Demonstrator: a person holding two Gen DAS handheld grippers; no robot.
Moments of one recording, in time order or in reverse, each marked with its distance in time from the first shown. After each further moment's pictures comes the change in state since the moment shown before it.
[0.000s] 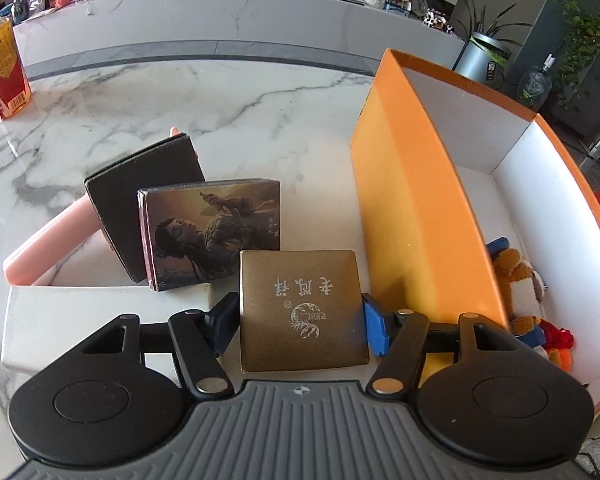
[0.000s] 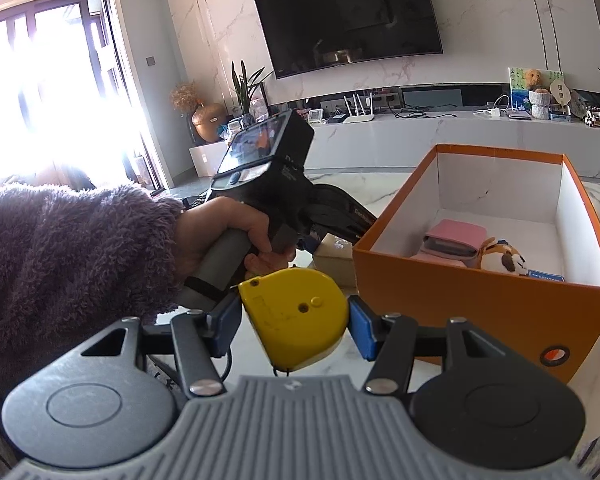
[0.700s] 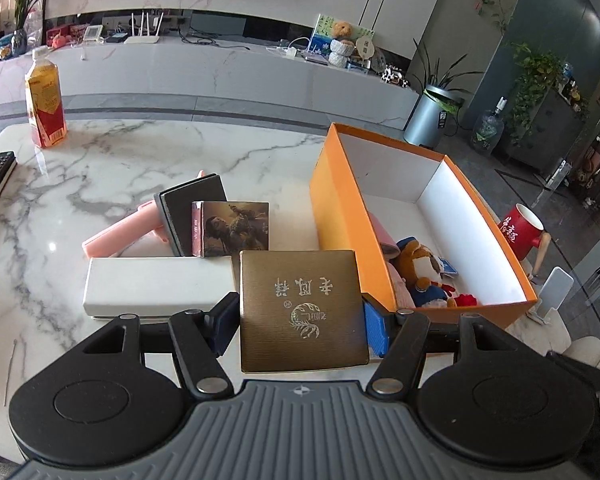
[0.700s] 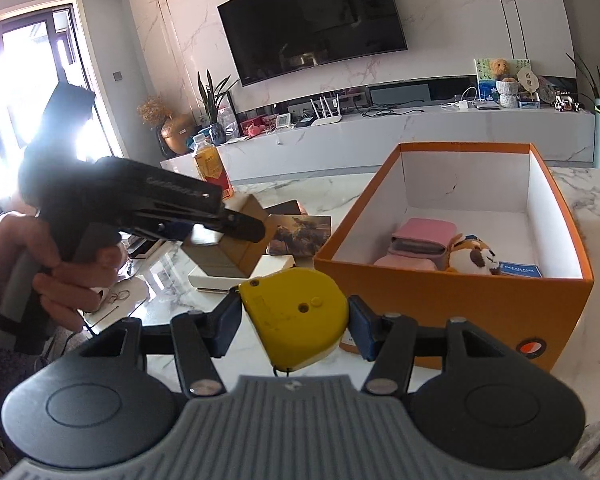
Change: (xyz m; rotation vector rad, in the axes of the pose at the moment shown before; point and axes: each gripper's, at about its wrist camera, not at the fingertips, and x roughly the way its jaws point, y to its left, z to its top) left arm -0.131 0.011 -0.059 0.028 -0.181 -0.094; right arm 0.005 -0.012 0.006 0.066 -0.023 -0.083
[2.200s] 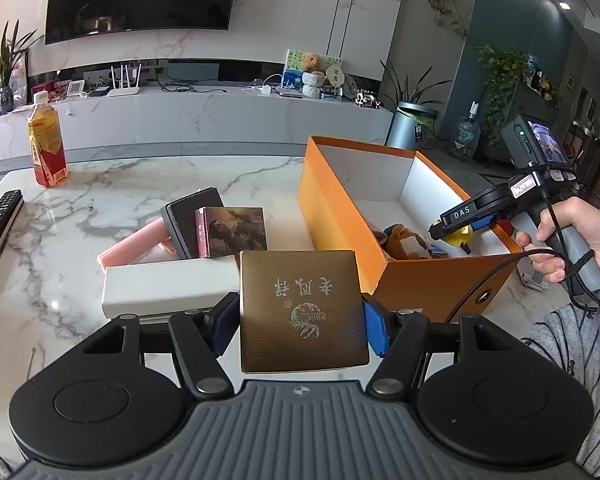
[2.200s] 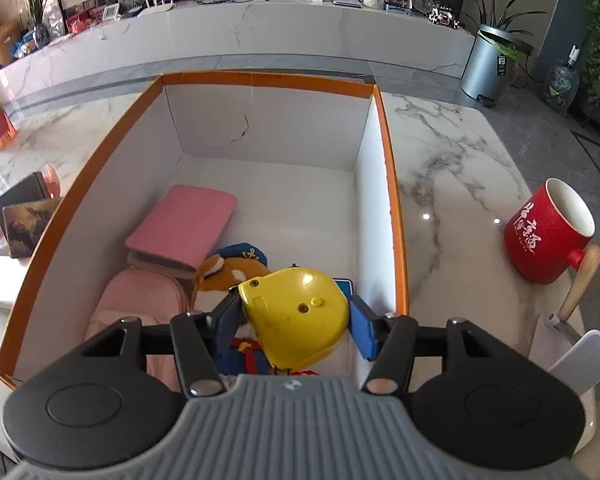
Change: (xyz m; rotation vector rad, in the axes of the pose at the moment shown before) left arm -0.026 0.000 -0.045 0.125 -0.120 -0.020; right arm 0.119 -0.126 0.091 0.016 0.433 -0.541
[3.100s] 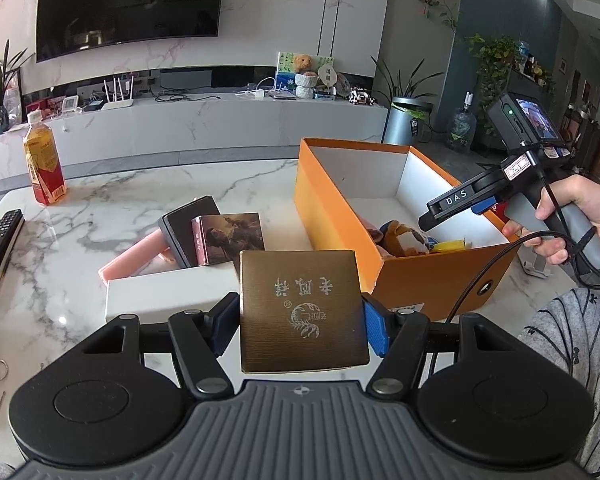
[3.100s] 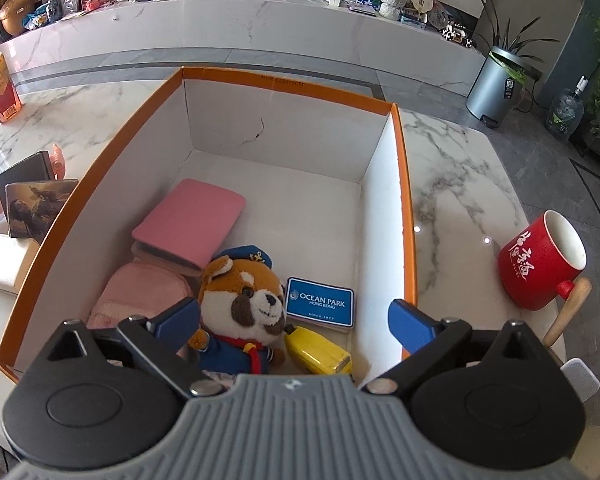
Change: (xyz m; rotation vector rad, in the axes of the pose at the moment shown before) left arm -0.002 -0.009 0.003 0.065 -0.007 0.017; right arm -0.010 0.009 0.006 -0.045 0.002 0.018
